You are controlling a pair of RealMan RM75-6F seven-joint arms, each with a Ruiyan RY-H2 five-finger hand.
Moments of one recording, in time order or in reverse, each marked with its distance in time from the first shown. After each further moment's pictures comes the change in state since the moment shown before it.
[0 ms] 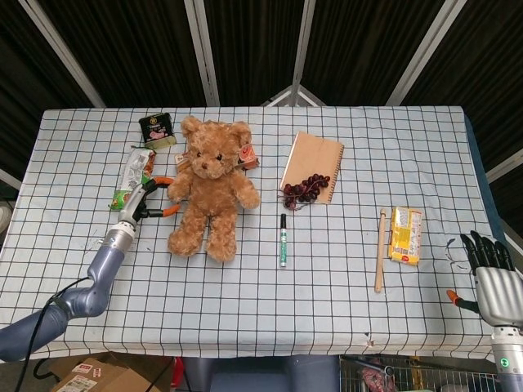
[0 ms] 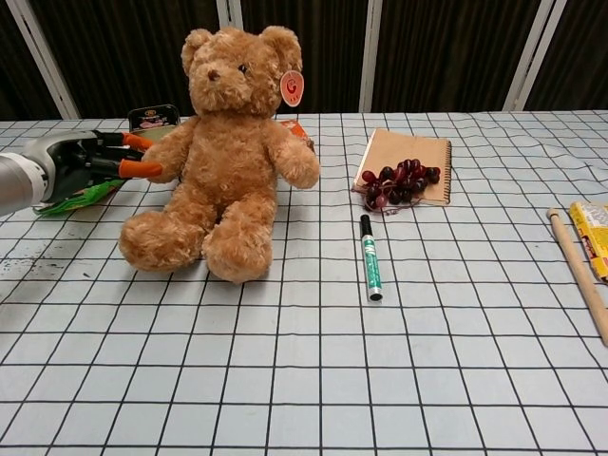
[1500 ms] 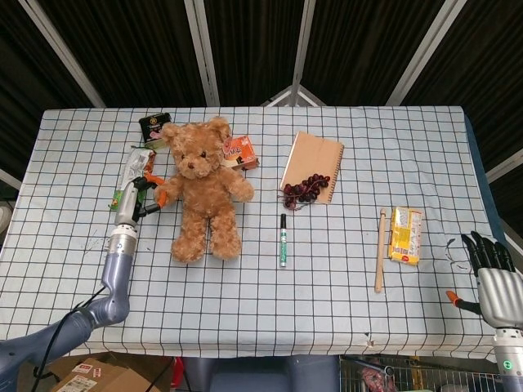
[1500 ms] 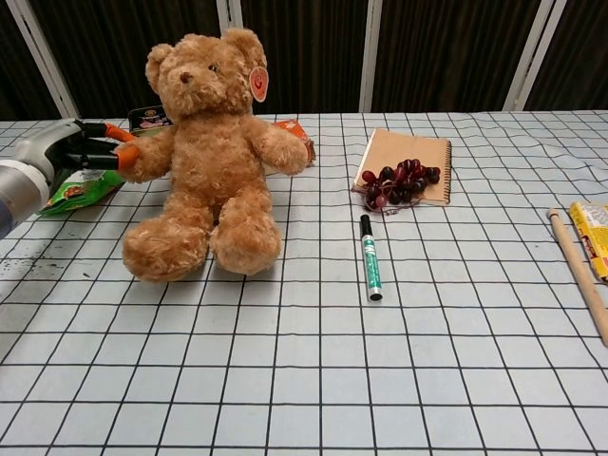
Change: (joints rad) left arm 0.010 -0.157 -0.028 0.078 -0.097 0.273 0.284; right arm -0.006 0.012 -0.005 -0.009 -0.018 0.011 0.047
